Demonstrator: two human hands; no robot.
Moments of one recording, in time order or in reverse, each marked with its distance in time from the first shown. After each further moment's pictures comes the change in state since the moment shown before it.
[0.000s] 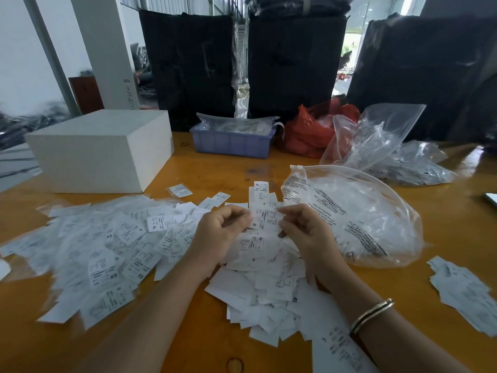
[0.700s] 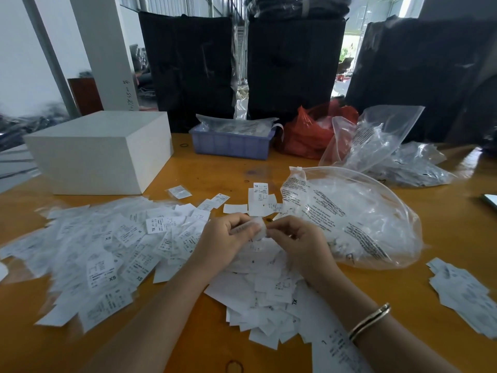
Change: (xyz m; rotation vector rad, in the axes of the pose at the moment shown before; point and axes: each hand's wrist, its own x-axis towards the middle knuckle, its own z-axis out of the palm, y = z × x) left_hand -0.003 0.001 0.004 0.158 -0.064 0.054; right_hand -0.003 -0.004 0.008 -0.183 -0.058 -0.017
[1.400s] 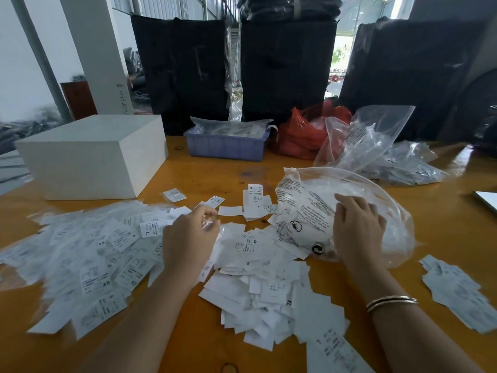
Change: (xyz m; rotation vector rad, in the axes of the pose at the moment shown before) left_hand 0.001 -0.005 -0.018 0.625 0.328 -0.126; right_hand 0.012 0.032 -0.065 -0.750 0.456 0.220
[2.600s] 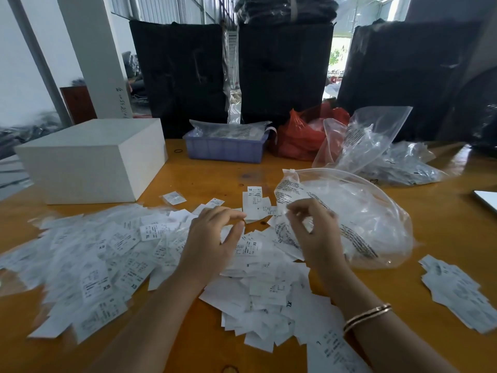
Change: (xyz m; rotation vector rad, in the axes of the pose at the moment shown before) left_hand -0.008 0.015 0.003 -0.223 -0.140 0.301; right_hand -0.029 -0.046 0.002 0.582 -0.092 -0.283
